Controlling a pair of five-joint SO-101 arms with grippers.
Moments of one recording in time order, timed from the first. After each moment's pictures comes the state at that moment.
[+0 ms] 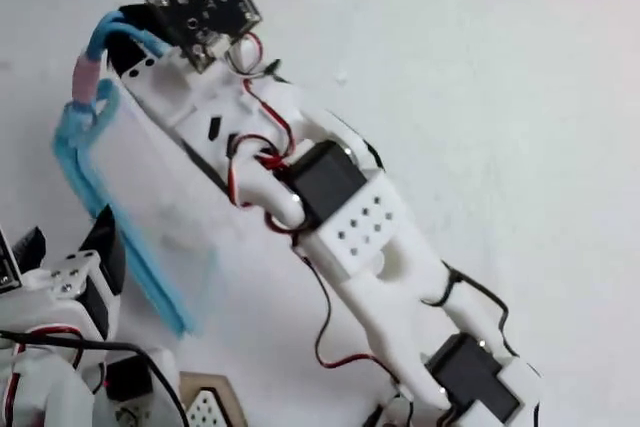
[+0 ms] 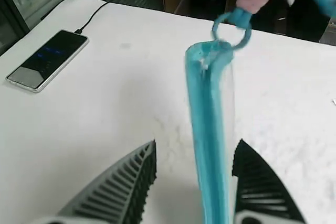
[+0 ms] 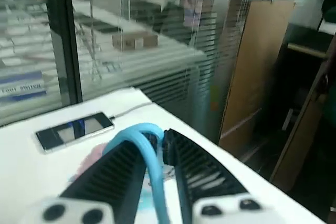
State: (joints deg) left arm -25.9 -71.0 11.0 101.8 -0.3; right arm -49.0 -10.2 -18.2 39.0 5.8
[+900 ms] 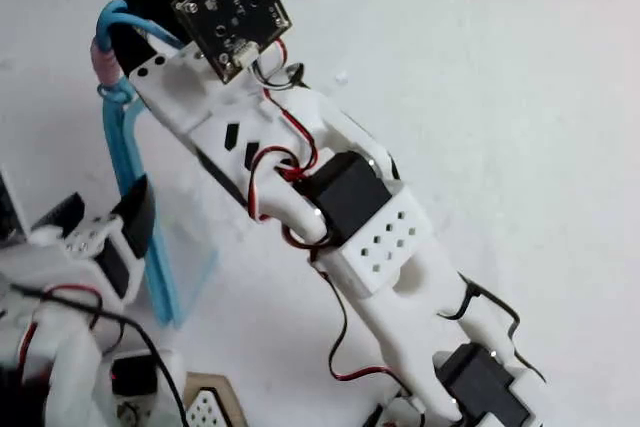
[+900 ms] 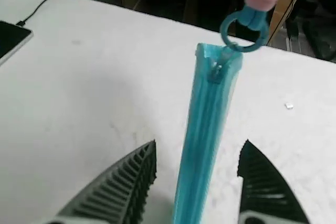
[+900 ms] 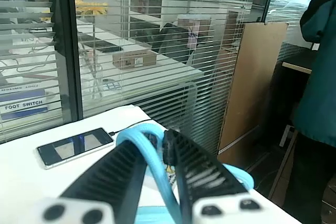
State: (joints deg) left arm -15.4 -70.0 22.2 90.1 8.7; right arm -49.0 -13.3 -18.2 39.0 5.8
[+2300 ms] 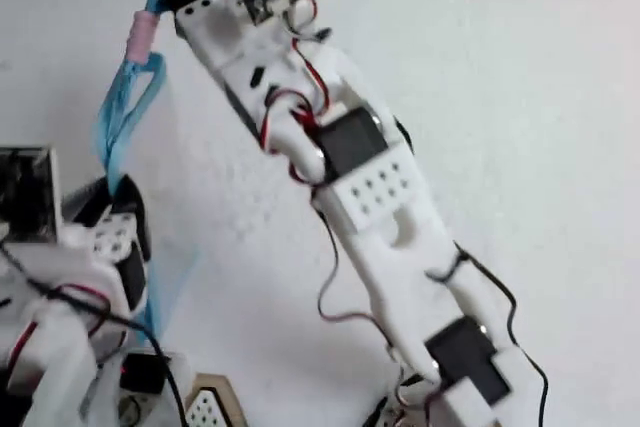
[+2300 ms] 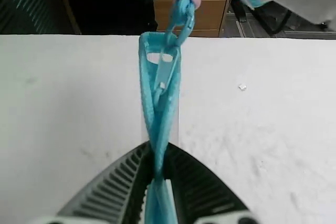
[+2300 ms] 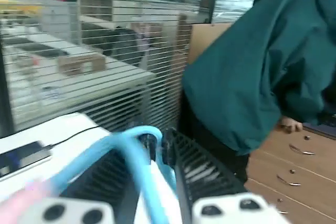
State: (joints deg) left arm -3.0 -64.5 6.2 98.0 3.2; right arm -34.6 -3.3 -18.2 26.6 5.9
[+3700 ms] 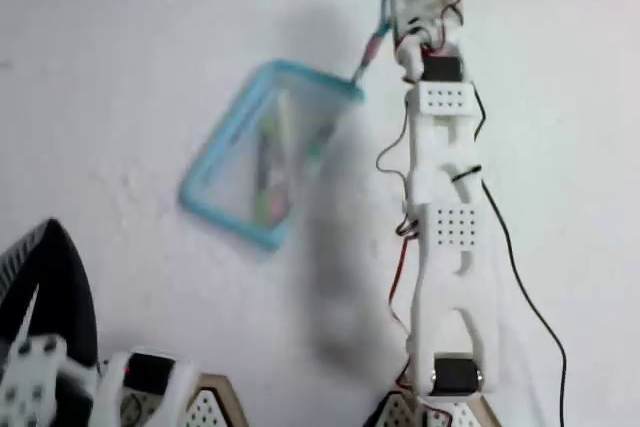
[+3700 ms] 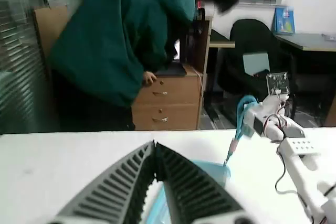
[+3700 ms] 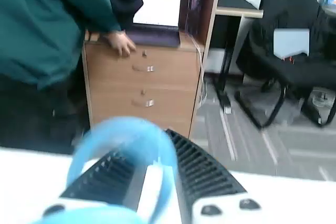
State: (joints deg) left arm 1.7 -68.2 -19.6 102.5 3.2; right arm -2.0 70.5 -81.1 25.0 6.1
